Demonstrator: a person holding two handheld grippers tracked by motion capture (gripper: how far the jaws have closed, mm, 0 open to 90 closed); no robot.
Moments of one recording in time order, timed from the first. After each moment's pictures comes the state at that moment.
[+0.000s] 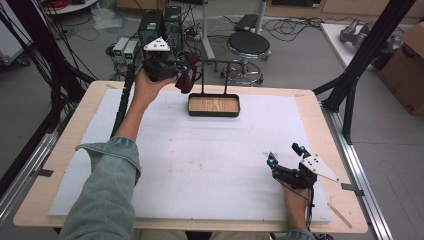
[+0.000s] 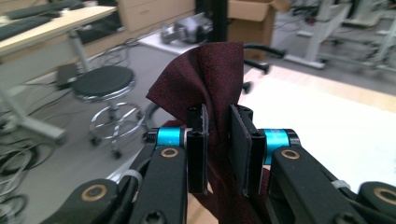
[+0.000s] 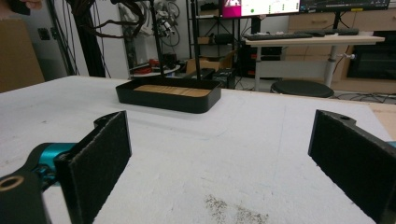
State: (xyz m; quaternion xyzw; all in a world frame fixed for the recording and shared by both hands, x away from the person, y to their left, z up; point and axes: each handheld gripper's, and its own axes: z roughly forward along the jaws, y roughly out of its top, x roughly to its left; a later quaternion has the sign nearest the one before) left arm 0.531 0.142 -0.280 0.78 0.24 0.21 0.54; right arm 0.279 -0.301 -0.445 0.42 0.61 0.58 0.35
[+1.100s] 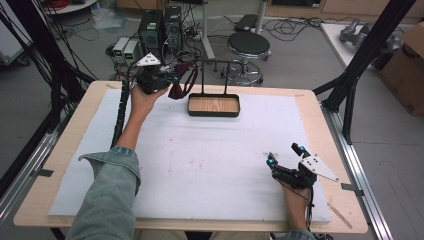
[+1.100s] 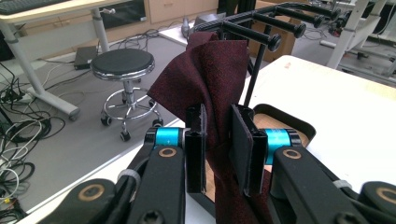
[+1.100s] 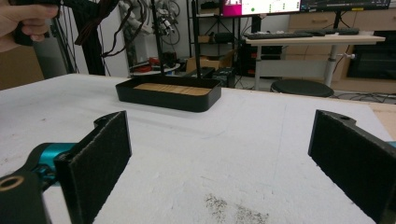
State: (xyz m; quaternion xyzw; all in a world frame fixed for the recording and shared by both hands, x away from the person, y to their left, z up) left arm 0.532 0.170 -0.335 0.75 0.30 0.21 0.55; right arm 0.280 -0.300 -0.445 0.42 0.61 0.58 0.35
